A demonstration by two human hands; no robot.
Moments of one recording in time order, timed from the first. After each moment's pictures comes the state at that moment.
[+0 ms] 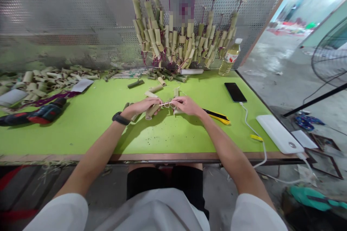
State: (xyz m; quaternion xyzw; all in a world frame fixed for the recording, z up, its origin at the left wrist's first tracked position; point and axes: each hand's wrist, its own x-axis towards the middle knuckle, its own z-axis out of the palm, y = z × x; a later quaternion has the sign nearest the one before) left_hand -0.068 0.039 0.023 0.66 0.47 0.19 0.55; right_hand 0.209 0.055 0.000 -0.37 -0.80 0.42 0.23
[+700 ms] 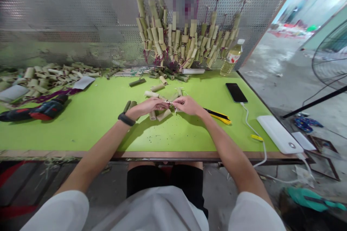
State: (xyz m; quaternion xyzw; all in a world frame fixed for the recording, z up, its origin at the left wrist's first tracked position) left_hand -0.045 0.036 0.013 0.59 0.48 0.25 0.61; right_hand 0.203 0.051 0.007 -0.39 -0.80 0.41 0.21
